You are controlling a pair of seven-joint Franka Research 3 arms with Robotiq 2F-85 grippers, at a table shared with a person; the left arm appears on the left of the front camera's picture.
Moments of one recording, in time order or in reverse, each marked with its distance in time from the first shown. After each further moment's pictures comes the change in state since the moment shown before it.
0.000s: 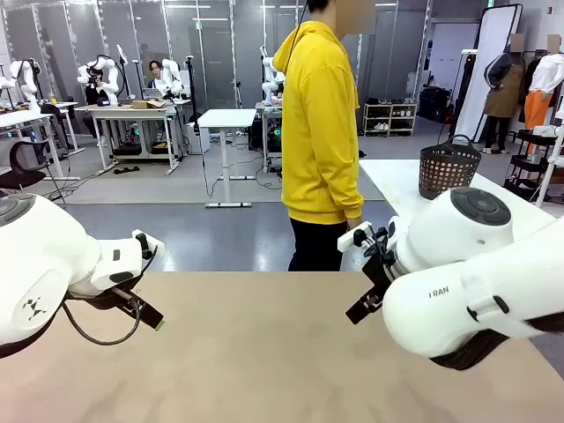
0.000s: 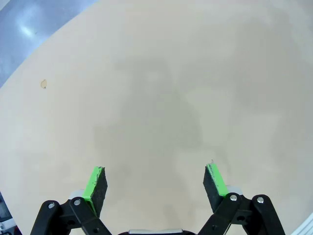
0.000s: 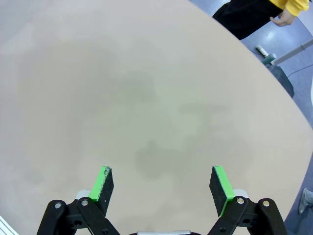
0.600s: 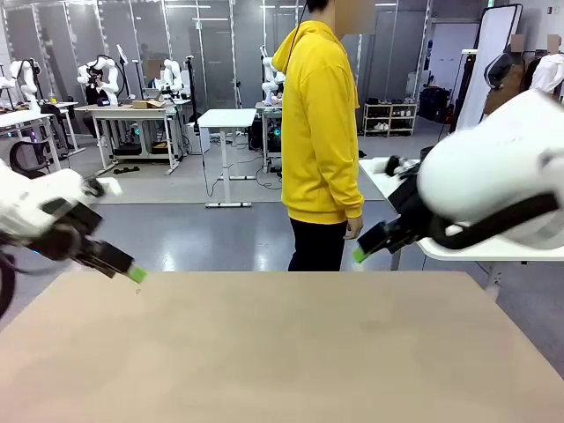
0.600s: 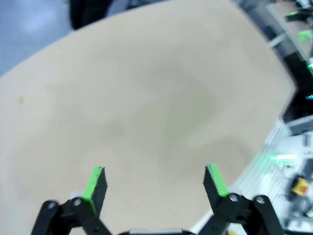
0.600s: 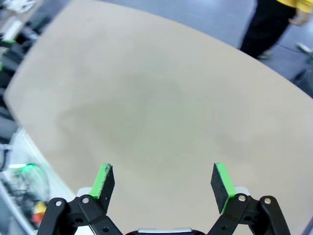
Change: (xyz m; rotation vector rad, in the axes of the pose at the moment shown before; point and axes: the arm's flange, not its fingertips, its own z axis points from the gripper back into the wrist) left arm 0.009 0.059 0.122 -0.402 -0.145 0.150; right arm 0.036 -0.064 0.113 0.347 -0.104 -0.248
